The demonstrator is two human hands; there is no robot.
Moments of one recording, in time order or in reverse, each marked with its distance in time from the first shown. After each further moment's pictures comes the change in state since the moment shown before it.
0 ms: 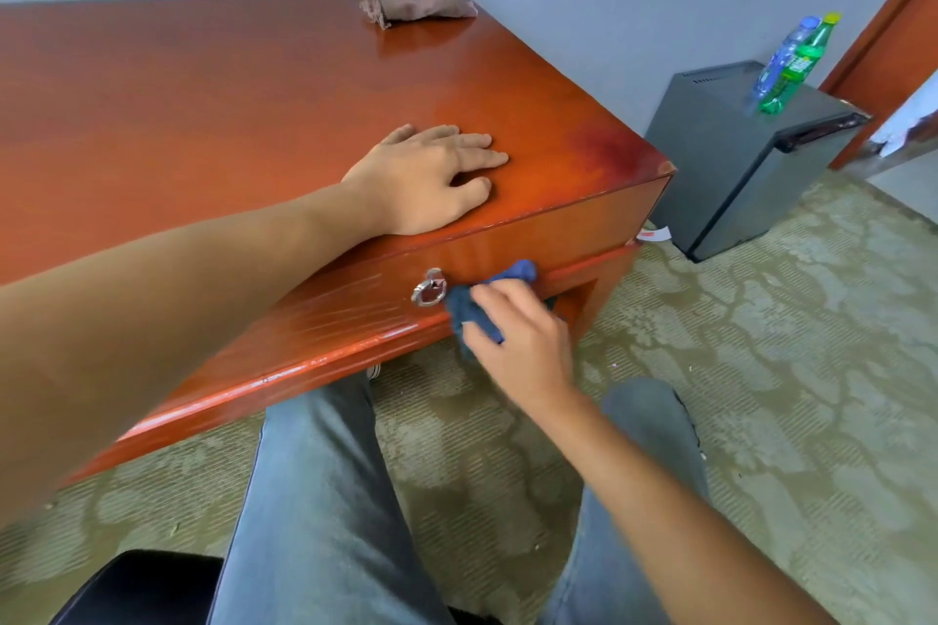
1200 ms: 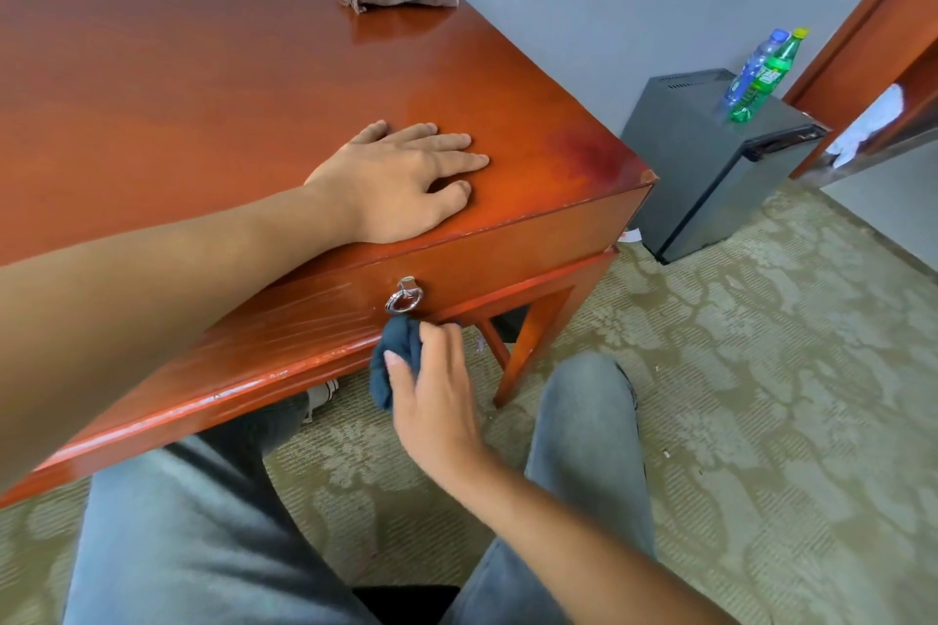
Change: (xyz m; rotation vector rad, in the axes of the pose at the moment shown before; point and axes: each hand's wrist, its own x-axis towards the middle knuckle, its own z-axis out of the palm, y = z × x) left_hand 0.000 -0.003 0.002 0.037 -0.036 0.005; right_hand -0.027 -0.071 0.027 0.296 -0.220 0.382
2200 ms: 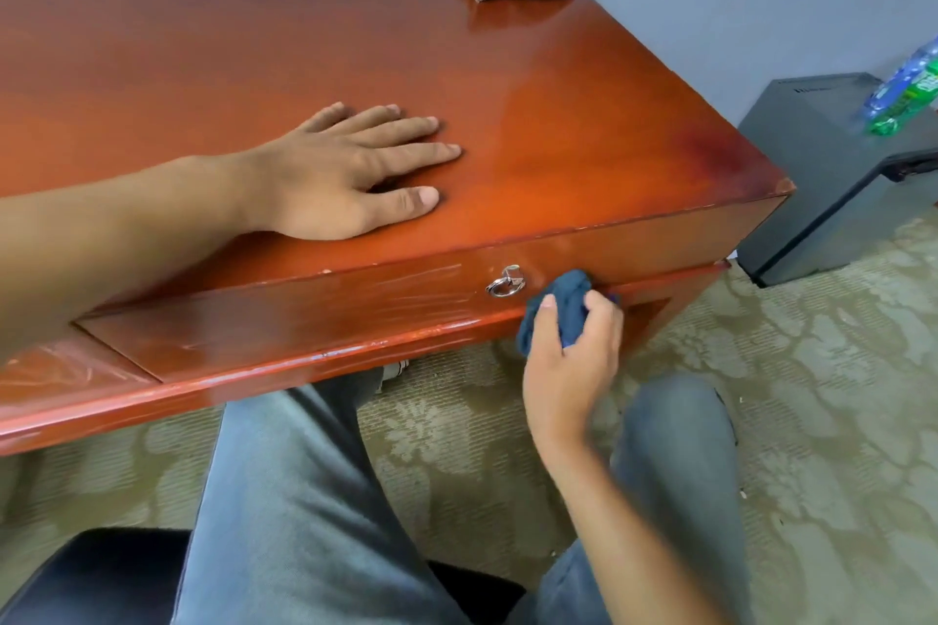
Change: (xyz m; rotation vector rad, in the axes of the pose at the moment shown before) left_hand -0.111 -0.078 -0.025 0.043 -0.157 -0.129; right_hand 0.026 0.008 -0.009 0.072 0.480 0.174
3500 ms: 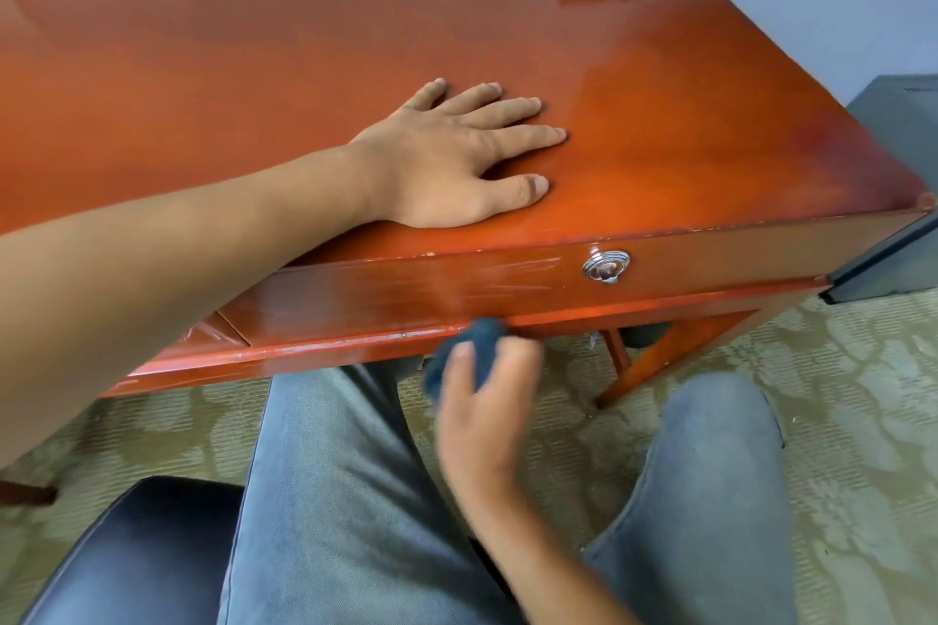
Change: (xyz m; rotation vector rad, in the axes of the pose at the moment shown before) left_hand -0.003 0.007 0.004 -0.001 0.075 -0.034; right_hand -0.112 -0.055 0.054 0.075 -0.292 -0.027
